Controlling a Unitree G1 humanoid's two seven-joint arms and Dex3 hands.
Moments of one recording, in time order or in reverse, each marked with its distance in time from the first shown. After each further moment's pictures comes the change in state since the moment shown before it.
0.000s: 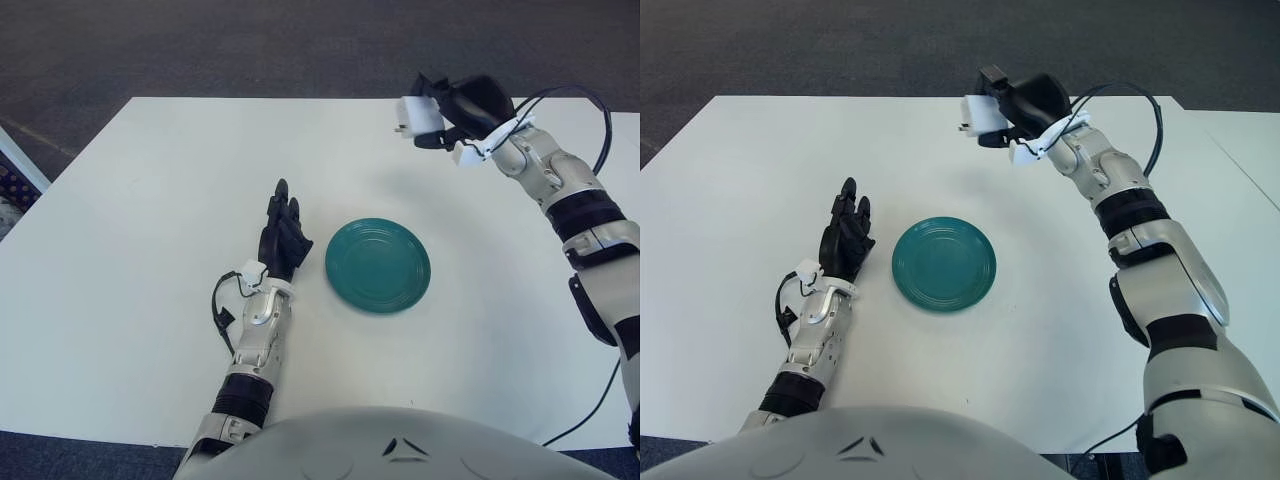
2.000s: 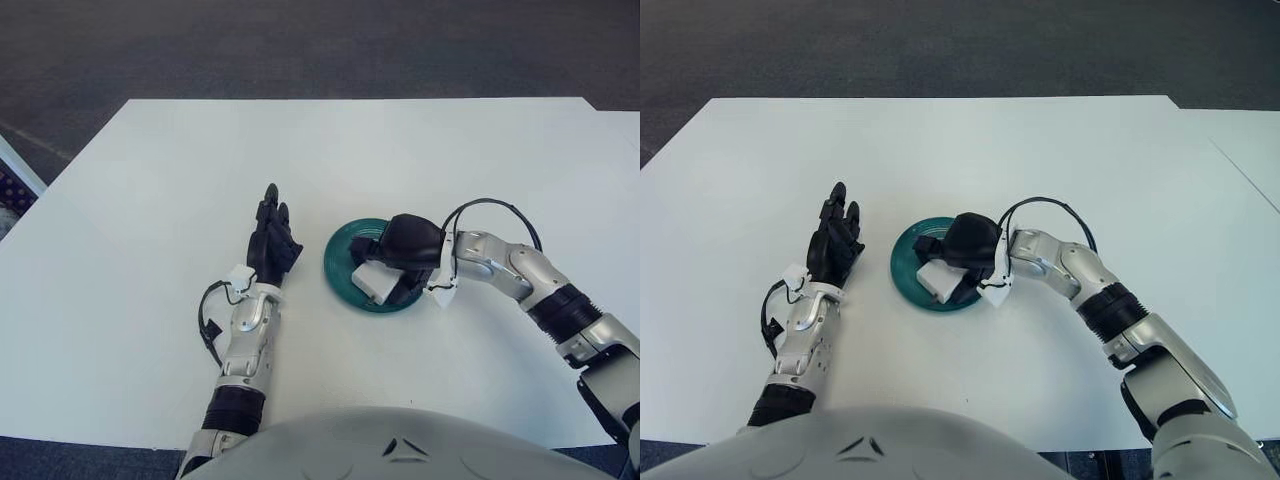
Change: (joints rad) left arm 0.064 -0.005 0.009 -0.129 0.036 0.082 0.000; right arm 0.396 -0.018 0.133 -0.333 -0.167 -0.232 0.416
